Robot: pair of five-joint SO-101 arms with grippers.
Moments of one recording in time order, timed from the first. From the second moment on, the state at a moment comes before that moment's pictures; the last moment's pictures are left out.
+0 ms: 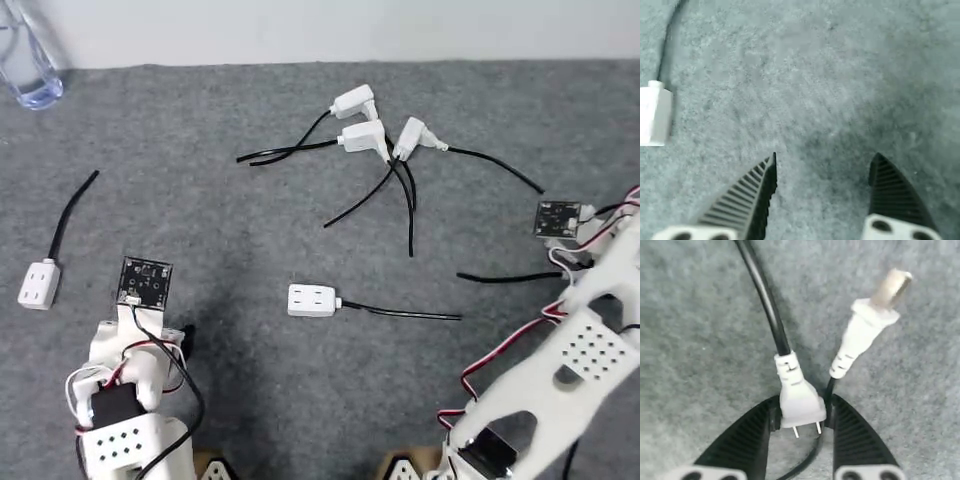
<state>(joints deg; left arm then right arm) -21.9 -80.6 89.8 57.1 -20.4 38.6 49.3 -39.0 78.9 113.7</state>
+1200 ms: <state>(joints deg) -21.5 -80.8 89.9 57.1 -20.4 30.8 38.3 -31.1 100.5 57.0</state>
